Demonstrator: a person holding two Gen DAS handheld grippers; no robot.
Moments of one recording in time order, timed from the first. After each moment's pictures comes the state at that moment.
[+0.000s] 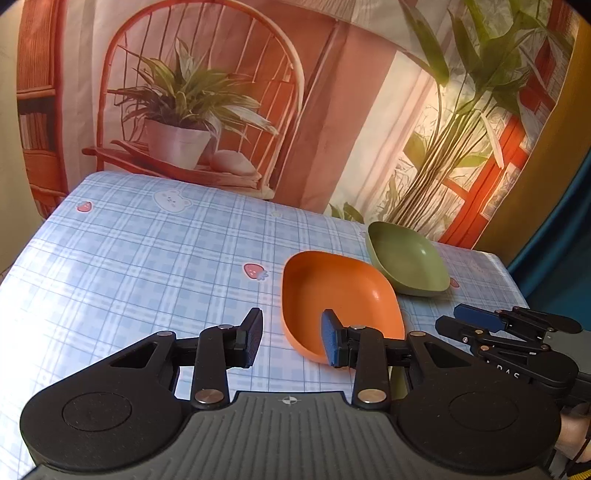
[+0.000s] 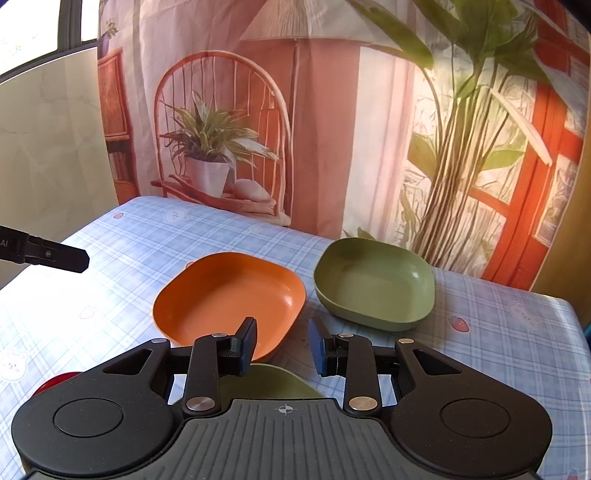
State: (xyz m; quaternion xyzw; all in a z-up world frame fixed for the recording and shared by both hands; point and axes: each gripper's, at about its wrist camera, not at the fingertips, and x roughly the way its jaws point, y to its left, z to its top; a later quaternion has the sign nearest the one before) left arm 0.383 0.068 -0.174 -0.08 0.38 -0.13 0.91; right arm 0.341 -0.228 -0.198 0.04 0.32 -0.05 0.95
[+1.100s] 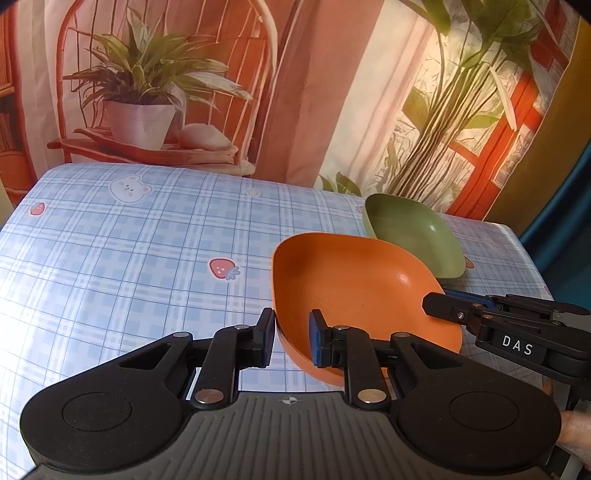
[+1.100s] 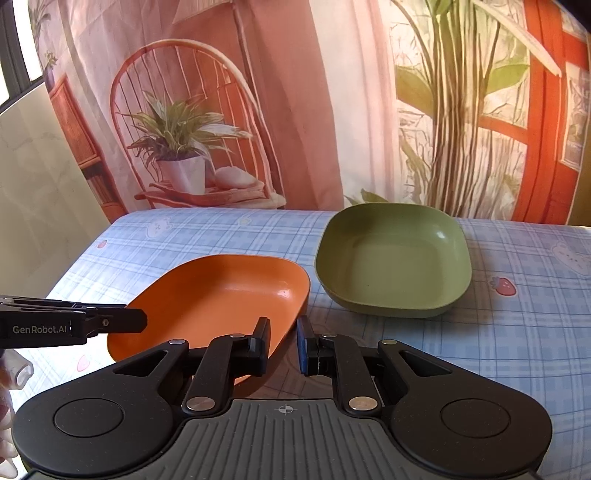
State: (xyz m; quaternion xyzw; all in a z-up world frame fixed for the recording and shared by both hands) left arm 0.427 0.032 -0.203 -0.04 0.42 -0.15 0.89; right arm 0.376 -0.261 -0.214 0.16 0.34 -0.05 0.93
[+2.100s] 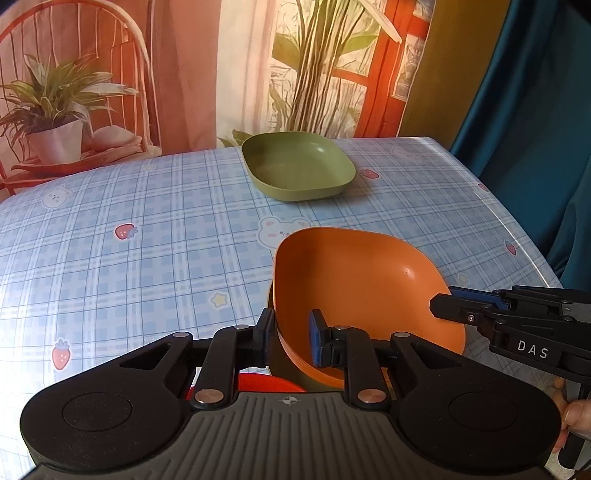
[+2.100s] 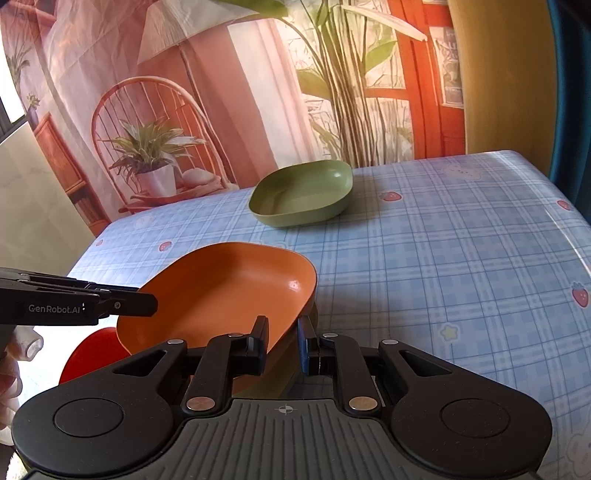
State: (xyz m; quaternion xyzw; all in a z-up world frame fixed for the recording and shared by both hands) left arm 0.354 -0.030 -0.197 0.06 0.44 -0.24 0.86; right arm 0.216 -0.269 -0.222 0.22 0.32 -0.11 0.92
